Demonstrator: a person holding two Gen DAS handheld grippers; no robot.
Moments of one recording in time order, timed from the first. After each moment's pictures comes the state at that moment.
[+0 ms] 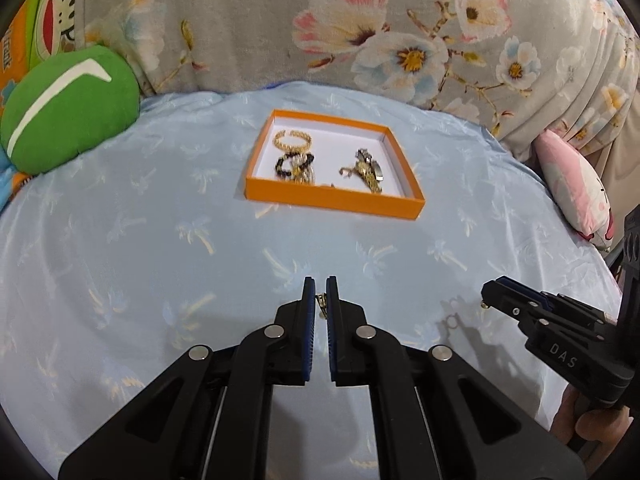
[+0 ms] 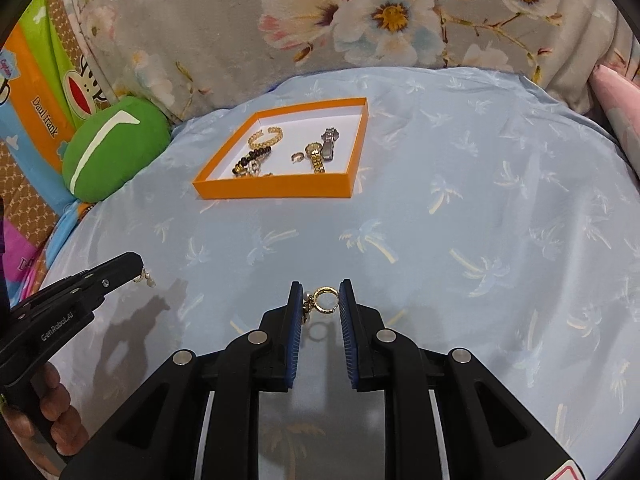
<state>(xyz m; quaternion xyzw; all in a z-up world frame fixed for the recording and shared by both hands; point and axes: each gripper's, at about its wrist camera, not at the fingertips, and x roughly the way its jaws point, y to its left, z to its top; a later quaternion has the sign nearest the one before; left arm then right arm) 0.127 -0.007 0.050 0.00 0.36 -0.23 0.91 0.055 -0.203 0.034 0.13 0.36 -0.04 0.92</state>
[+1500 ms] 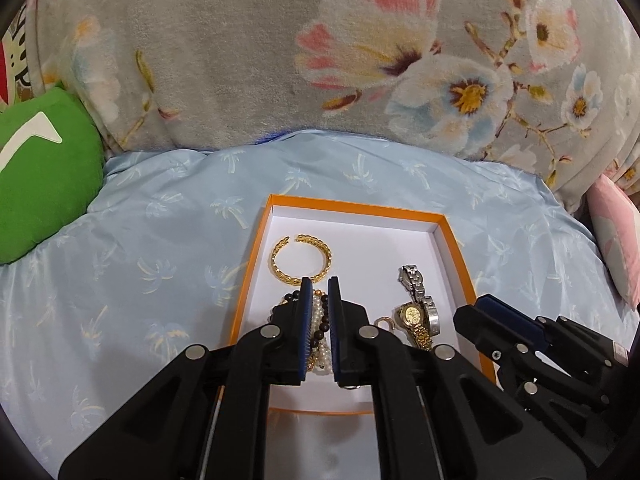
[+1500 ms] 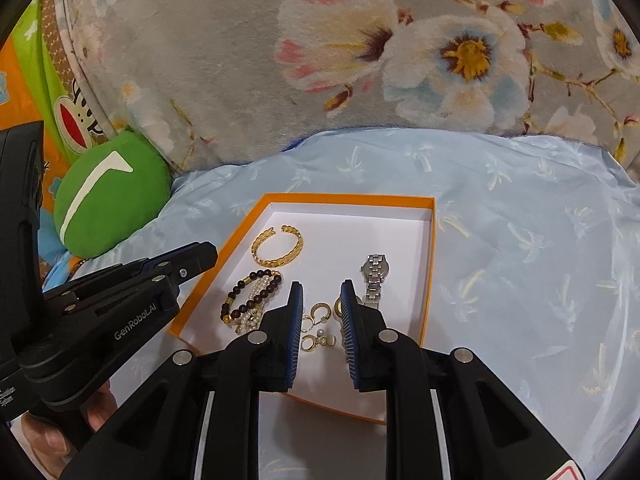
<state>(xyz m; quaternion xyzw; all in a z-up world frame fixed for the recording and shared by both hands) 0.304 -0.077 0.067 0.02 0.34 -0.20 0.92 0.234 -0.220 0.058 0.12 0.32 0.01 0.94</state>
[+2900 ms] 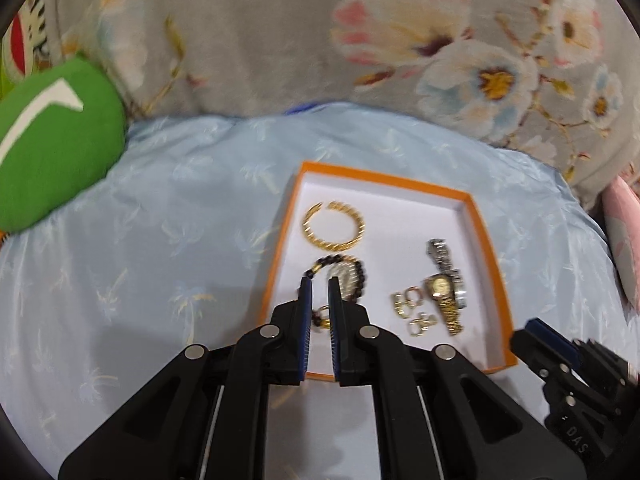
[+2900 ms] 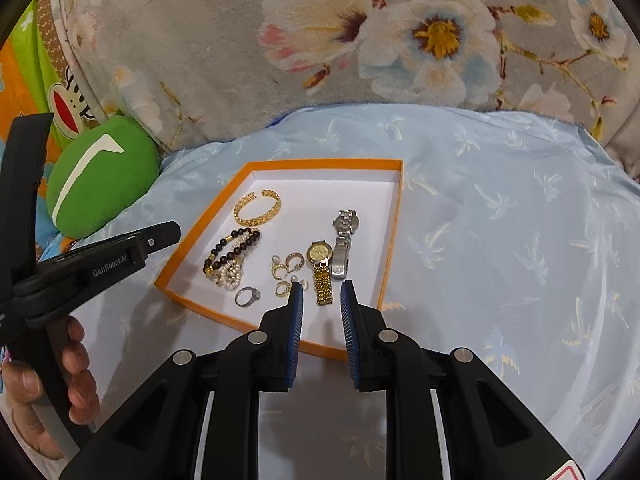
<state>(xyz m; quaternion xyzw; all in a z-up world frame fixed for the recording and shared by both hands) 0.310 -0.050 0.047 0.00 0.39 -0.16 0.91 0.203 -0.233 0.038 0.12 0.35 -0.01 0.93</state>
